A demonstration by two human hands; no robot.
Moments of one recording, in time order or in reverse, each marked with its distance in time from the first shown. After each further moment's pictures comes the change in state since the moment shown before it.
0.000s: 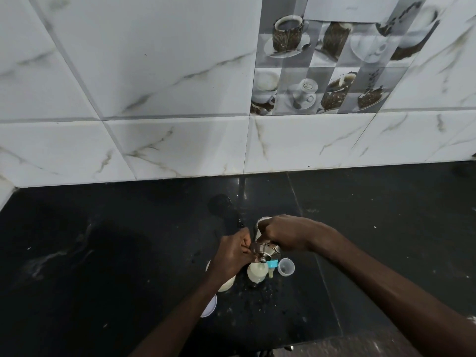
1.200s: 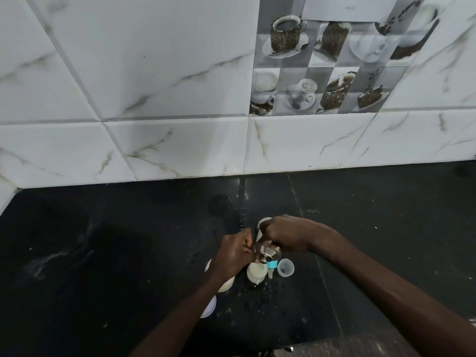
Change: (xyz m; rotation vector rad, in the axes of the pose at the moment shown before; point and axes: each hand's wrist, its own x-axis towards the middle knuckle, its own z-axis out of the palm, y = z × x) left_hand 0.009 -0.007 0.006 0.081 0.007 0.030; right_hand 0.001 0.012 0.013 -0.019 0.058 -0.033
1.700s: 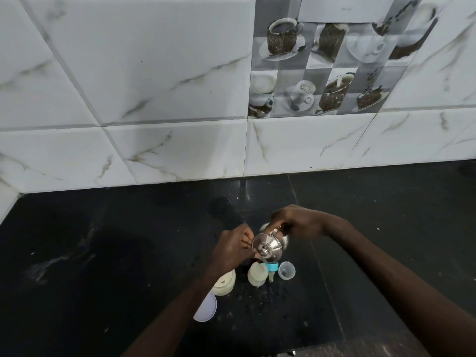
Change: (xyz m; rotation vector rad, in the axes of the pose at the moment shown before) left_hand 0.015 0.011 -0.019 -0.024 -0.109 -0.081; right_hand -0.008 0.058 0.009 0.391 0.073 0.043
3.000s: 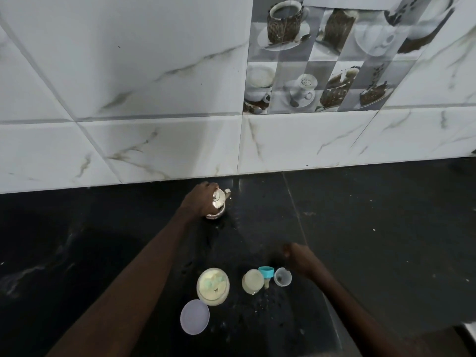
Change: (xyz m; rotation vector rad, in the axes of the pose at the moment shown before) left_hand 0.171 -0.092 -0.087 0.638 -0.017 -0.068; right_hand 0.004 0.065 0.136 0.174 0.130 0.791
